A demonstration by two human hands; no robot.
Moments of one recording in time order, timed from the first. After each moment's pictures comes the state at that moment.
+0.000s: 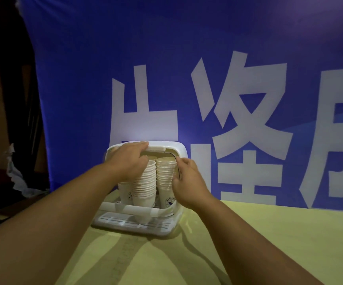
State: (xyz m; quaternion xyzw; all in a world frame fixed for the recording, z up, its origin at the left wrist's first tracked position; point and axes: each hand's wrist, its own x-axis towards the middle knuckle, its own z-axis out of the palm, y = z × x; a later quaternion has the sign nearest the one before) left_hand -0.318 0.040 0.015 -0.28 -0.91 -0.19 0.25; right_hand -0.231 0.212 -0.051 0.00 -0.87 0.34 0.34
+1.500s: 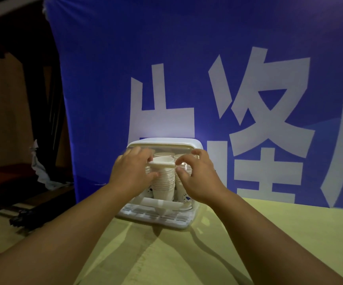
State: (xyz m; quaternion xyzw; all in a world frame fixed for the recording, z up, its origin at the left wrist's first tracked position) left_hand -0.299 0.000 -0.027 -0.27 -0.86 -0.19 0.39; right_hand -0.205 0.183 -0.032 0.02 -0.89 0.31 0.34
